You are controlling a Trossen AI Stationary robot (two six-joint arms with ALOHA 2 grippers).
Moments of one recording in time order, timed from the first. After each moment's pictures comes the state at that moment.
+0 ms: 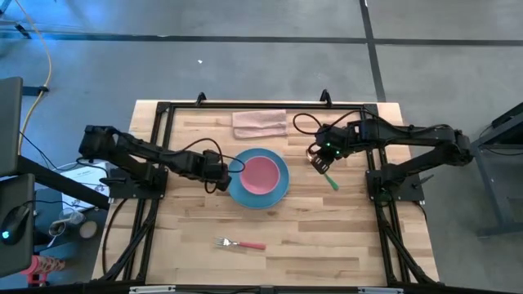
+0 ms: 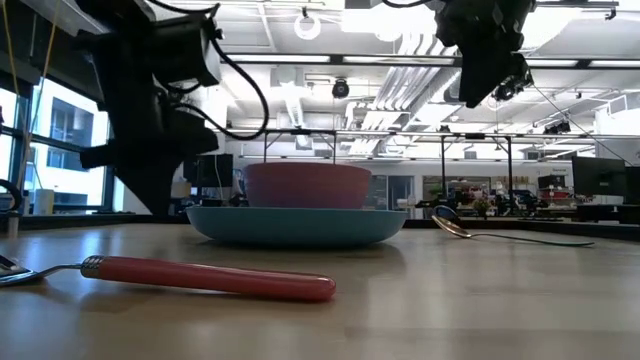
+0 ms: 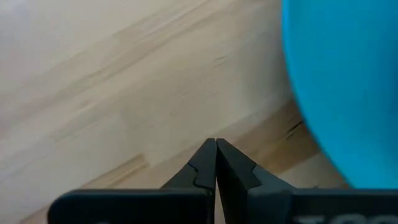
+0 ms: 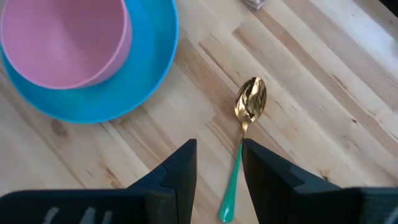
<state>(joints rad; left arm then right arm) 0.07 1.45 0.70 -0.62 -0.31 -1.09 -0.11 1.25 1.17 -1.09 0.17 0.59</state>
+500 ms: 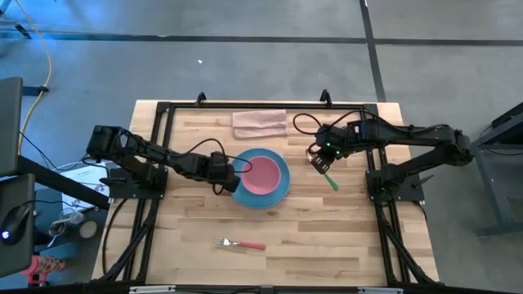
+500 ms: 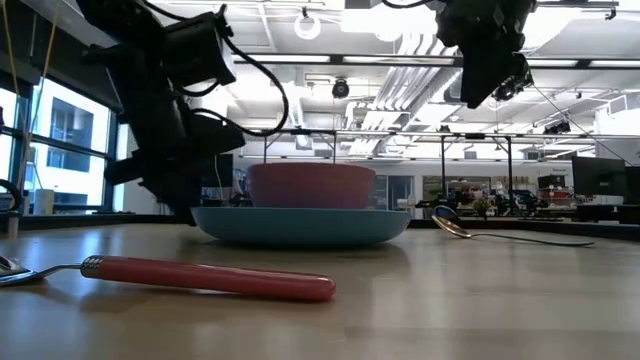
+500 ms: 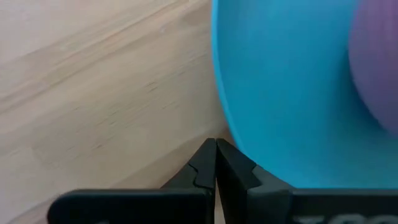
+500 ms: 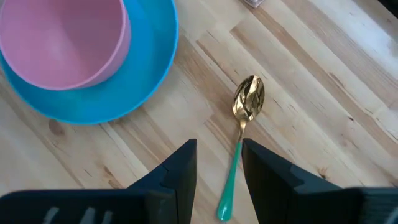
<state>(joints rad) 0.07 1.52 0.70 -0.41 -0.30 -1.08 -0.11 1.25 1.17 -1.10 0.17 0.59</state>
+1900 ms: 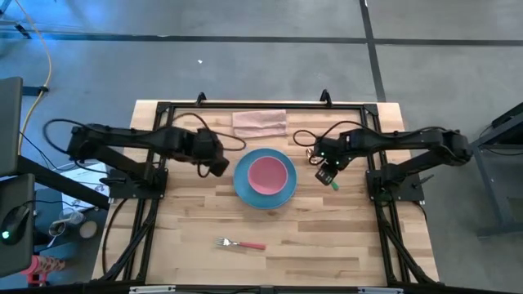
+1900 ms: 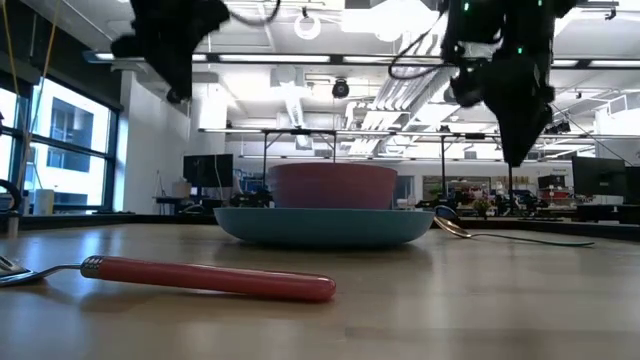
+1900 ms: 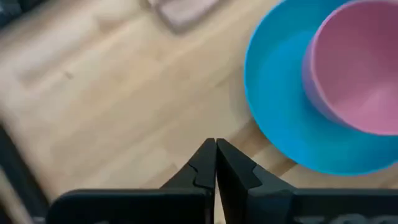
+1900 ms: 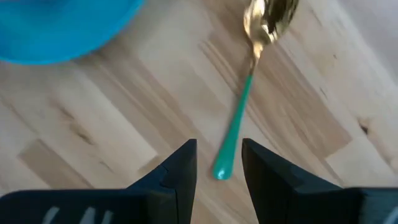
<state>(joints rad) 0.10 1.30 1.20 -1.19 -0.38 -0.91 -0.15 1.28 0.92 -1.02 -0.01 0.56</state>
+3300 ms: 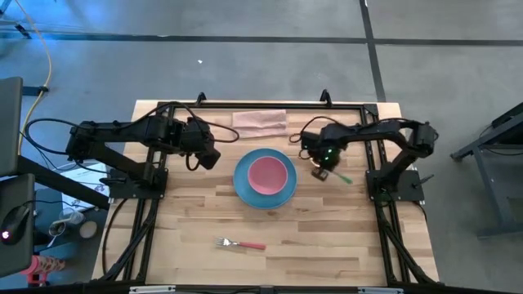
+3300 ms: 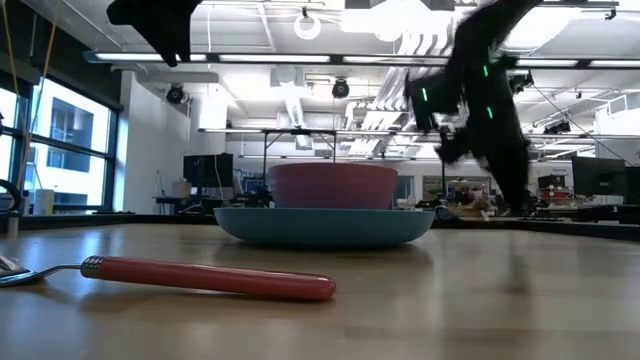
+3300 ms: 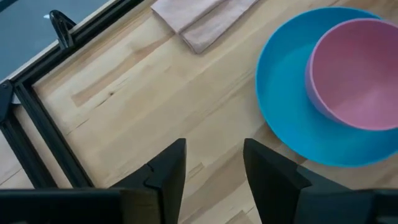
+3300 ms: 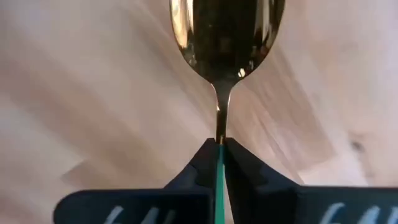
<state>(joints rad) 0.10 1.29 1.40 -1.41 -0.43 -0.86 -0.33 1.61 0.96 -1.05 -0.08 0.28</state>
